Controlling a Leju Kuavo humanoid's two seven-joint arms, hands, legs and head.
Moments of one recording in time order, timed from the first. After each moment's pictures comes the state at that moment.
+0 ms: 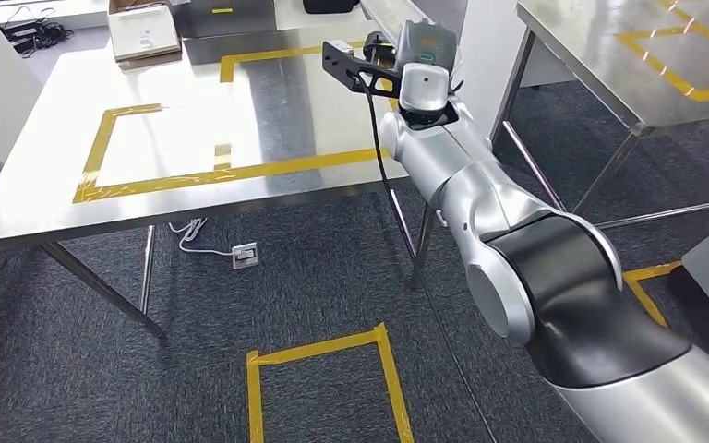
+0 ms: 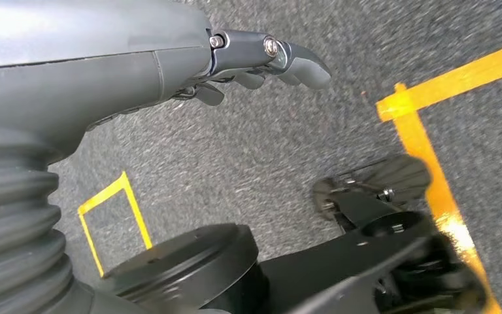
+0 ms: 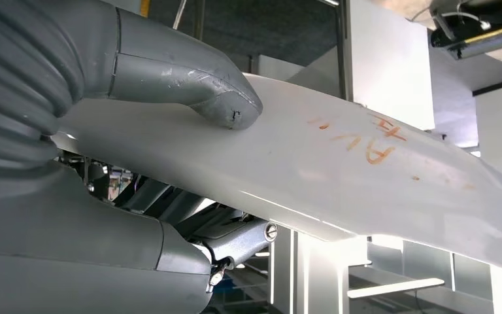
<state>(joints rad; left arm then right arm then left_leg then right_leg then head) -0.16 -0.18 0.80 -0.20 -1.08 -0.12 -0.09 -1.26 0.09 0.35 -0.31 1.56 -0.15 0.21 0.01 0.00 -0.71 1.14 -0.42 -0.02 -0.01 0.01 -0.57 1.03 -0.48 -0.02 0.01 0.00</state>
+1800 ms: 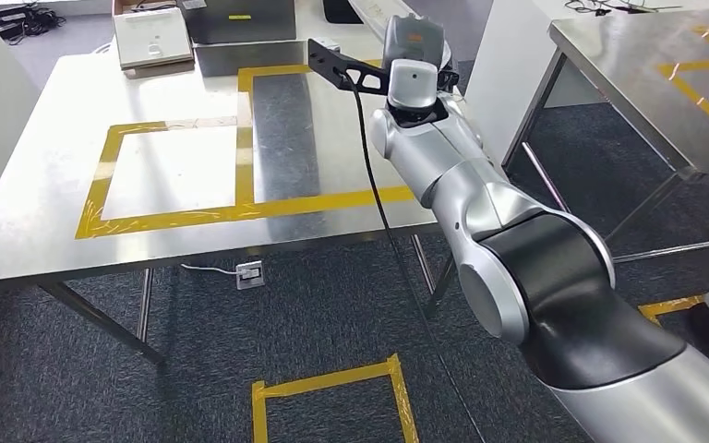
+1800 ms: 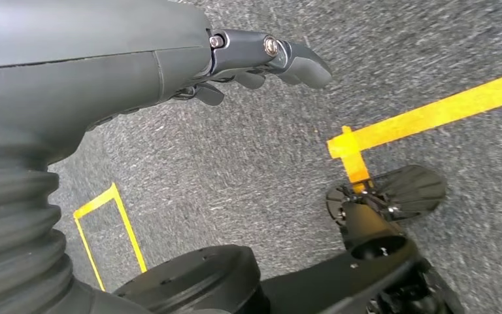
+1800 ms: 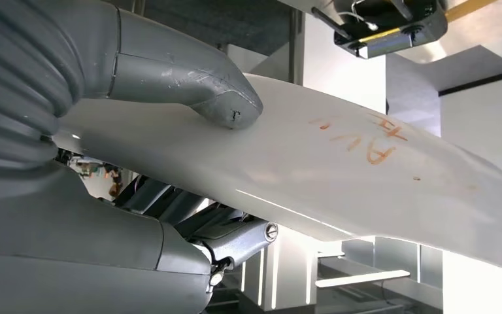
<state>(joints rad) -0.16 -0.18 0.80 -0.20 -1.08 -0.12 -0.08 -1.26 0.11 0.35 -0.30 1.57 -0.14 0.21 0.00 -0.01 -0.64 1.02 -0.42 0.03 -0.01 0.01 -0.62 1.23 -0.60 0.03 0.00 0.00</state>
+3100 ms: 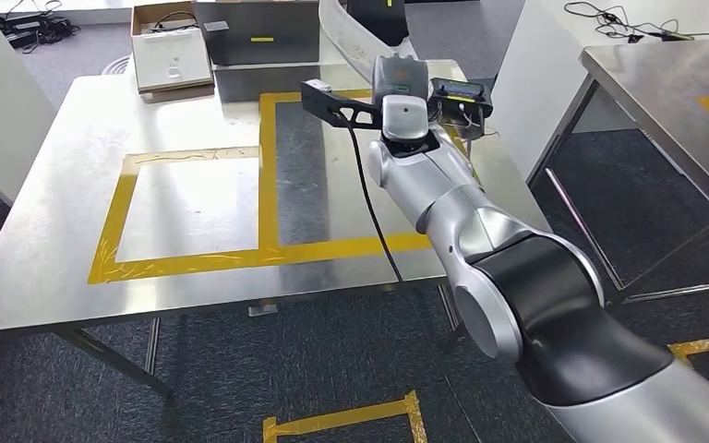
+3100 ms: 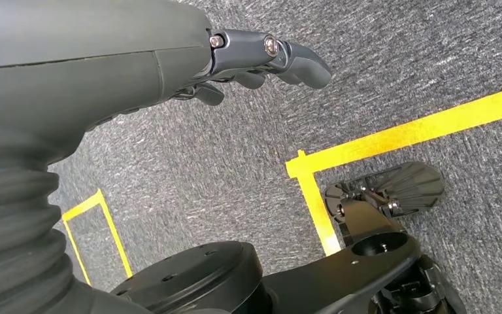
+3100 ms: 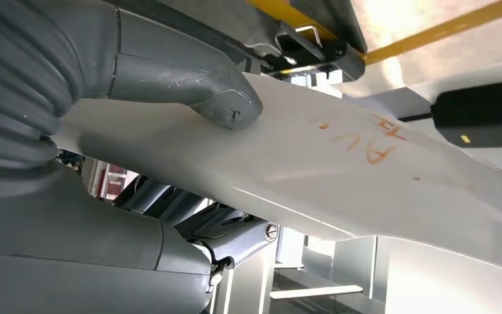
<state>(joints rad) -0.16 -0.18 0.81 -0.19 -1.07 -0.12 -0.09 -1.18 0.14 0.35 -0.30 1.57 -0.14 0.13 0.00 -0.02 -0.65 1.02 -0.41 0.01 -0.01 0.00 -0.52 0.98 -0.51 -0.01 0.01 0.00</state>
